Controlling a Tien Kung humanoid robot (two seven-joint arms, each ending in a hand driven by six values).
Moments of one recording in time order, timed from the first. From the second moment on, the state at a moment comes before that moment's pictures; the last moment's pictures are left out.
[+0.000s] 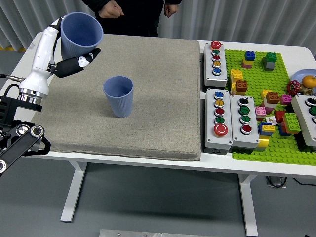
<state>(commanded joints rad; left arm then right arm) -0.38 0.42 -1.08 -1.37 1.24 0.49 -0.32 0.24 -0.13 1.59 0.18 -1.05 -0.19 -0.27</state>
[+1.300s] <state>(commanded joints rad) -0.34 0.31 -0.95 -1.17 0.68 0.54 -0.45 0.24 -0.12 1.58 0.18 -1.04 -0.20 -0.27</state>
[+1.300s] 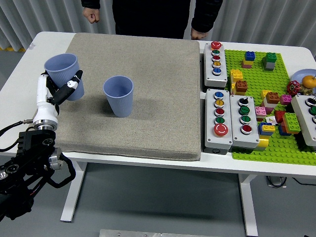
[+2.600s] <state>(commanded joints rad) -0.30 0.29 -0.92 -1.06 0.69 0.49 -0.49 0.24 -0.12 1.58 0.18 -1.05 -0.19 -0.28</state>
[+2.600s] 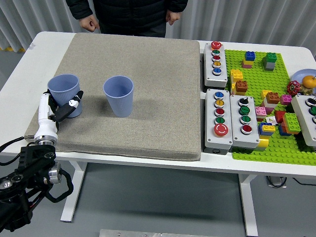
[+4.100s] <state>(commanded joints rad) -0.23 0.29 -0.98 -1.14 0.93 0.46 -0.41 0.25 -0.12 1.58 0.18 -1.07 -0.19 -0.28</state>
